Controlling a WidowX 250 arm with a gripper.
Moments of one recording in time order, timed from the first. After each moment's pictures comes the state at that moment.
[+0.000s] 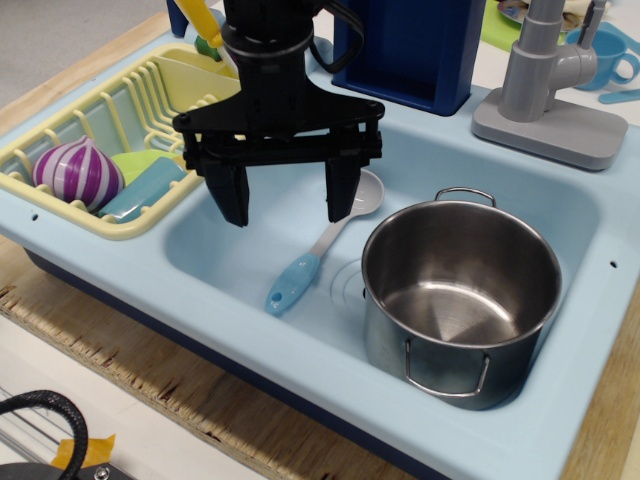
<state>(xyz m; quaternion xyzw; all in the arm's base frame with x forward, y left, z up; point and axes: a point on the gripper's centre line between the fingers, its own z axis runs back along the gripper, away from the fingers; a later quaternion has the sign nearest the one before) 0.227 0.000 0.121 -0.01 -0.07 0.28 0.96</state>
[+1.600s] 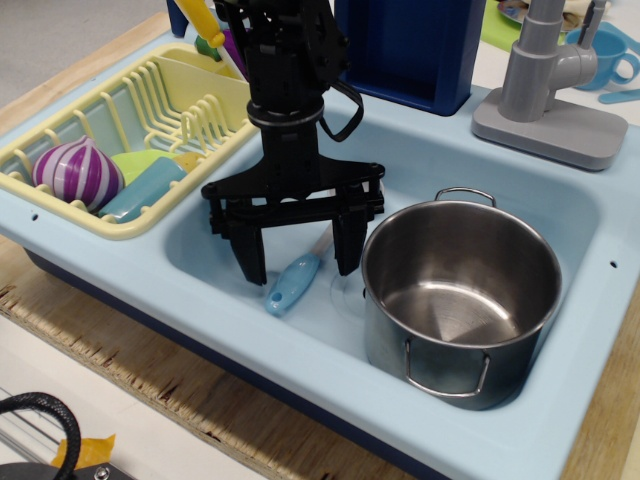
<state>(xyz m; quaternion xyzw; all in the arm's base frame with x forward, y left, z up) 0.233 -0.001 0.069 -0.03 0.01 0.33 0.94</state>
